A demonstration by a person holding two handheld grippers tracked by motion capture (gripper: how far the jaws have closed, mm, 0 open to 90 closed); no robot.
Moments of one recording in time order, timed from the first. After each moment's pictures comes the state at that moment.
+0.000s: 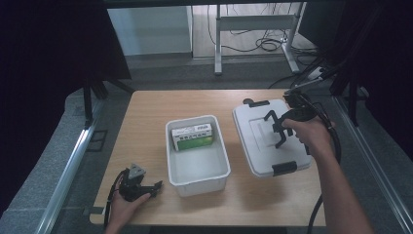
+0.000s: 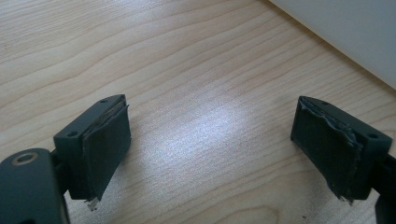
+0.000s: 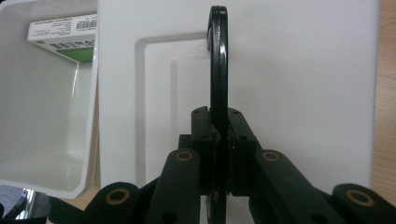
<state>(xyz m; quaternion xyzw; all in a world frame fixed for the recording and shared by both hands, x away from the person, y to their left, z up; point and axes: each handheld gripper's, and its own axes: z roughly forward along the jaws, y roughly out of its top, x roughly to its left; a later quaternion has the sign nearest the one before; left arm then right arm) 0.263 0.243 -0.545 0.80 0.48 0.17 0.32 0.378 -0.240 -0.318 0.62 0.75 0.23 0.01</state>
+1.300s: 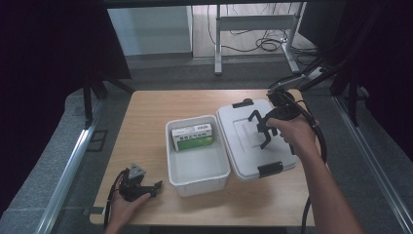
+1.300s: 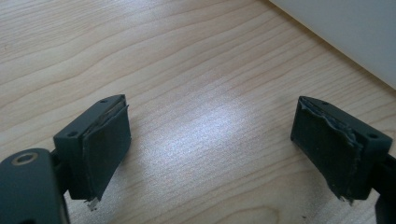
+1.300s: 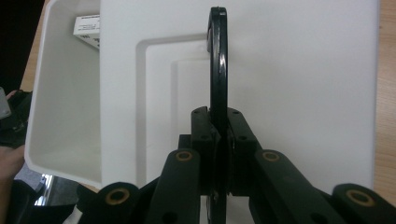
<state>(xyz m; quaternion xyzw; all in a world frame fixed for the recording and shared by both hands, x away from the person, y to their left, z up) 0.263 0.243 -0.545 0.80 0.48 0.17 0.32 0.372 -0.197 -0.307 0.60 0.76 0.24 -0.01</state>
